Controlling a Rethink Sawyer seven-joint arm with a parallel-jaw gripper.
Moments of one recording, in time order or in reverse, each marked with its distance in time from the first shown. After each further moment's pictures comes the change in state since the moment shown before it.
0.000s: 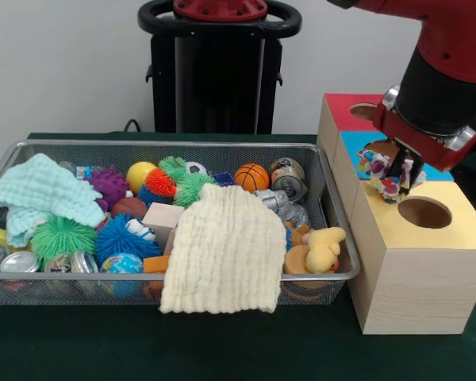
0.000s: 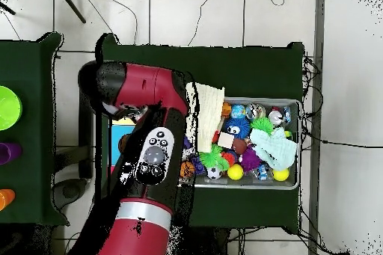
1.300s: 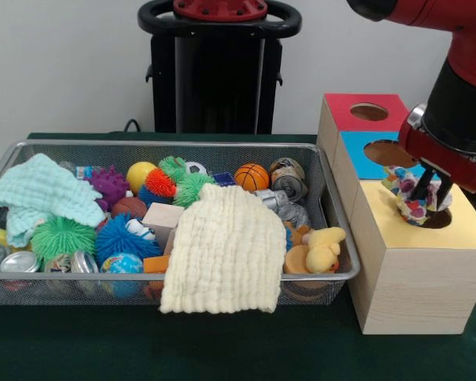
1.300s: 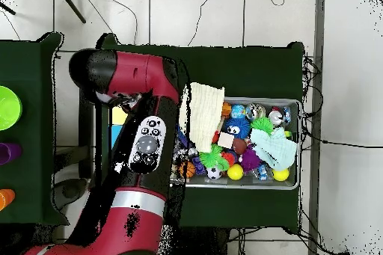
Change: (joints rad) arm 0.011 0.057 -0.027 -0.108 0.036 0.004 0.000
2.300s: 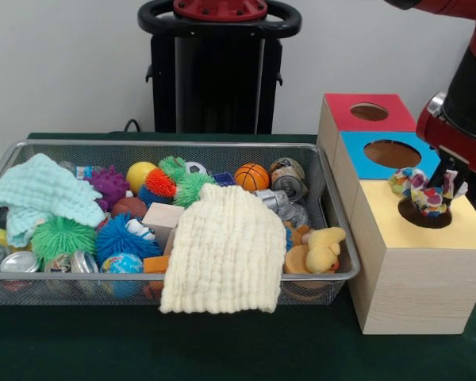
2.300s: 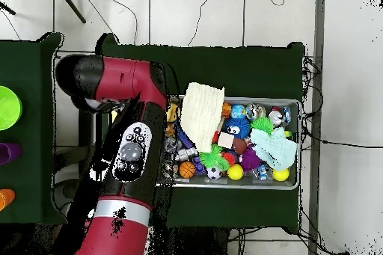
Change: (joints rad) arm 0.048 -0.014 -0.026 0.035 0.023 -0.001 0.010
